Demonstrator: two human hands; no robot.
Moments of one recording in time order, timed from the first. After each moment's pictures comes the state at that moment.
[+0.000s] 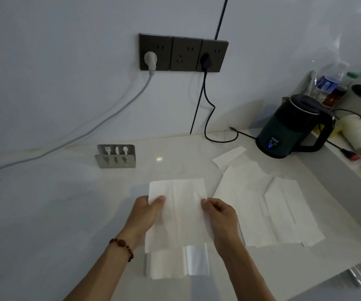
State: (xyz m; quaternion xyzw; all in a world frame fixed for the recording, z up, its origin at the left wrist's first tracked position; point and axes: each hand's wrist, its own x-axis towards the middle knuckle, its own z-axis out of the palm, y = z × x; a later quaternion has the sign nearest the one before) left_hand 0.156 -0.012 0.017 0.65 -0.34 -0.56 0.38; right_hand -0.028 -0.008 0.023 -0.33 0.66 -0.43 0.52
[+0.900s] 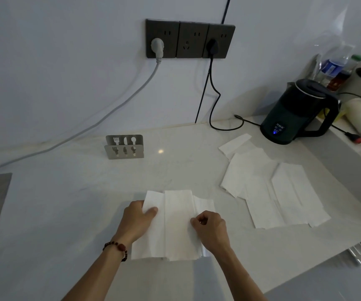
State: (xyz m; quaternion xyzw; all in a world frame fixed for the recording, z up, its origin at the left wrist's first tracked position) left_hand 0.209 0.019 -0.016 0.72 -0.47 -0.45 0.23; right_hand 0.002 0.028 -0.034 -0.51 0.75 -0.18 0.39
